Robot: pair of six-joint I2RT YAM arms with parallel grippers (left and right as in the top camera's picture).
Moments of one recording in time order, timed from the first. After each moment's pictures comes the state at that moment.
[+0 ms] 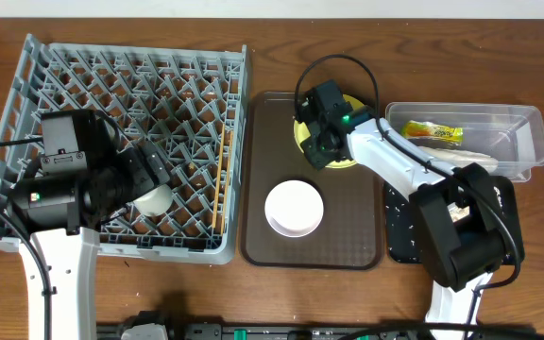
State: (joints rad) left arm 0.14 1.16 1.25 -1.20 0.13 -0.38; right arm 0.49 2.02 1.39 -0.61 -0.01 -0.06
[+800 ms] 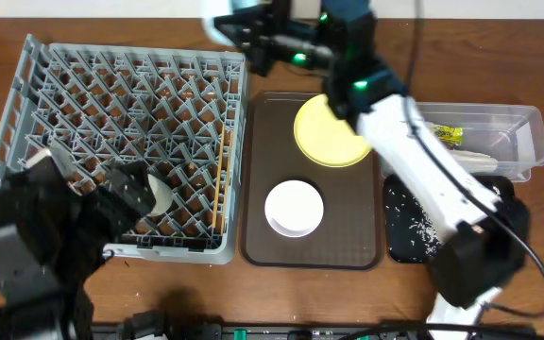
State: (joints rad) left arm 0.27 0.77 1.25 -1.13 0.30 -0.44; right arm 0.54 1.93 1.77 0.19 -0.78 0.41
